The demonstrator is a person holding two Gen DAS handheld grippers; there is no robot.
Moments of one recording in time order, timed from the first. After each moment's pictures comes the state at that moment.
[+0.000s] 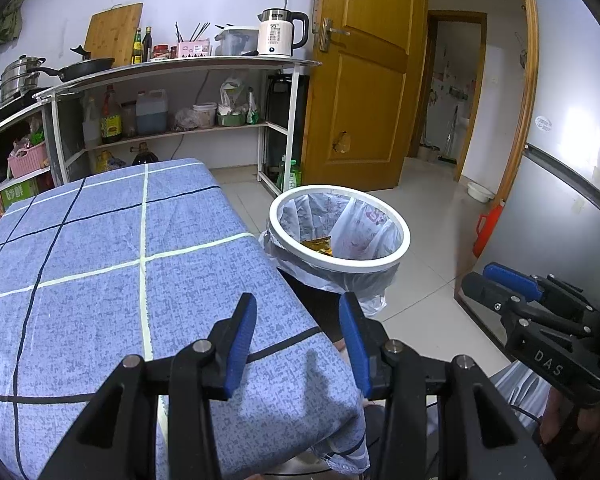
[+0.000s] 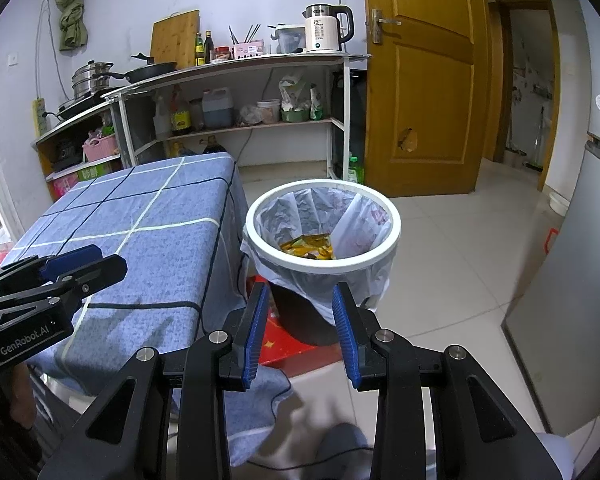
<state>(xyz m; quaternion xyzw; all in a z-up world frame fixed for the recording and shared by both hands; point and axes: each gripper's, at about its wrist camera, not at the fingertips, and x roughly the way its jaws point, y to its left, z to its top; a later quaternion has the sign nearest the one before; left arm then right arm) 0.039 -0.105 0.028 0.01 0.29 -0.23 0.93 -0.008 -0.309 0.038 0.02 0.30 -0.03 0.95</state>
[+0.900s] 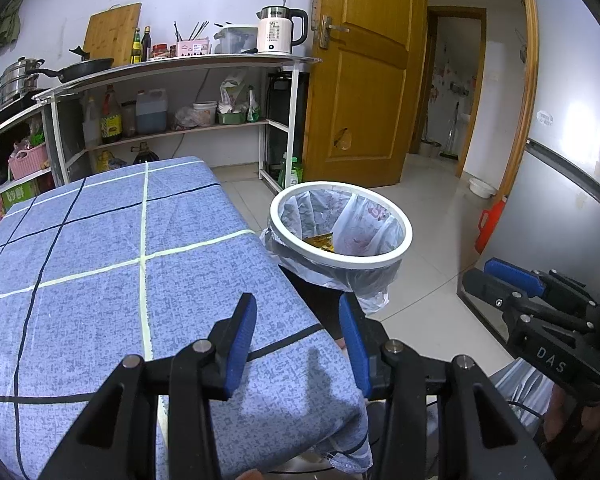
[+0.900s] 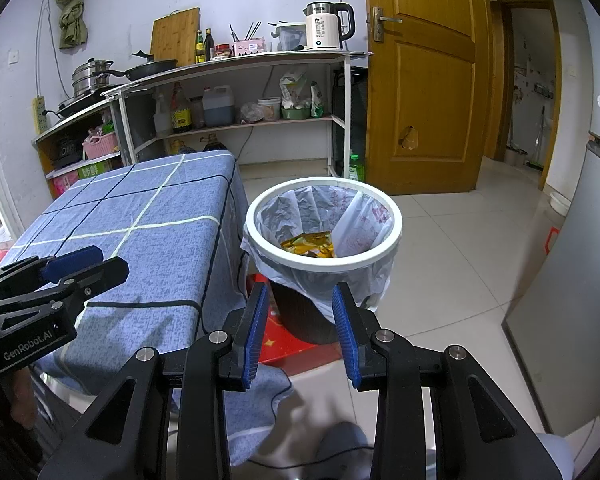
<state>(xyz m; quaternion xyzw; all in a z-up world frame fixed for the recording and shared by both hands) 0.039 -0.105 0.028 0.01 0.30 -0.23 0.93 -0.008 -0.309 0.036 0.02 0.30 -0.03 0.95</state>
